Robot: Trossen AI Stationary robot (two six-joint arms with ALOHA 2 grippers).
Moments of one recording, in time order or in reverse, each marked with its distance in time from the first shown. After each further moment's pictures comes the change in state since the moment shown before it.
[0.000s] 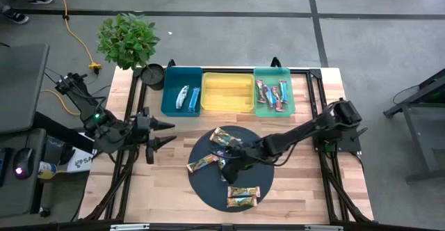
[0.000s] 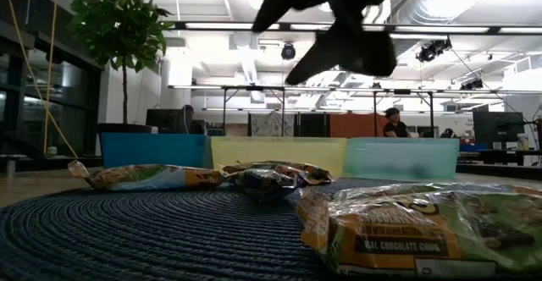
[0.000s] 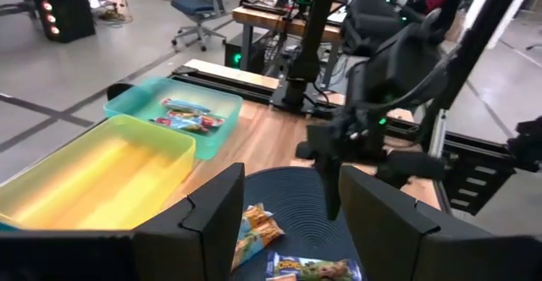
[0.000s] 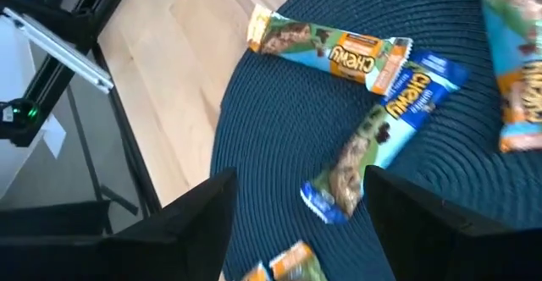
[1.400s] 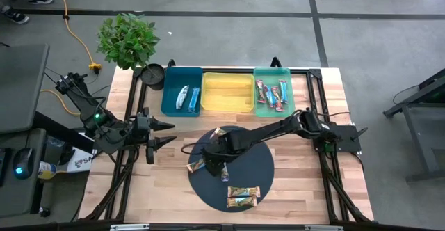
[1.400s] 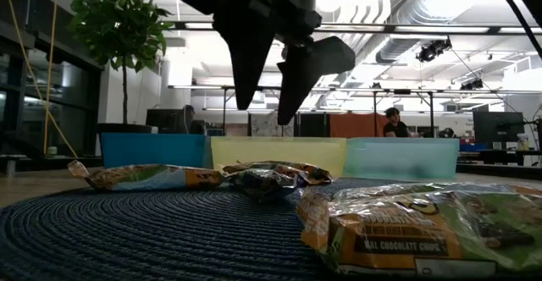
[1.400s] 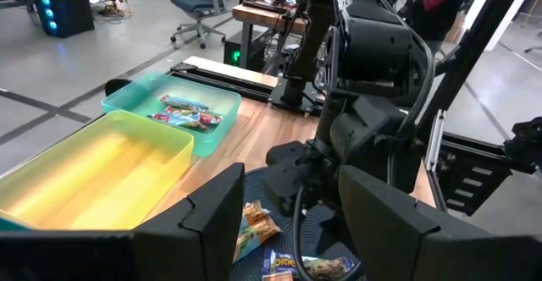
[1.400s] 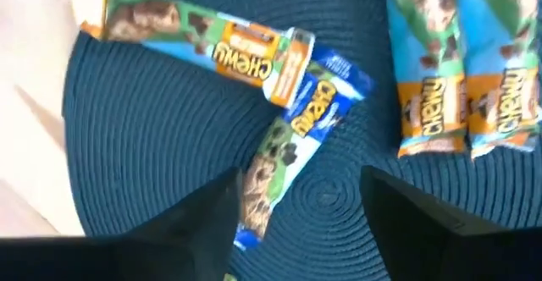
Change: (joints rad) left arm -0.005 0.000 0.000 -0.009 -0.002 -0.025; right arm -0.115 0.430 0.702 -0.790 -0.089 -0.056
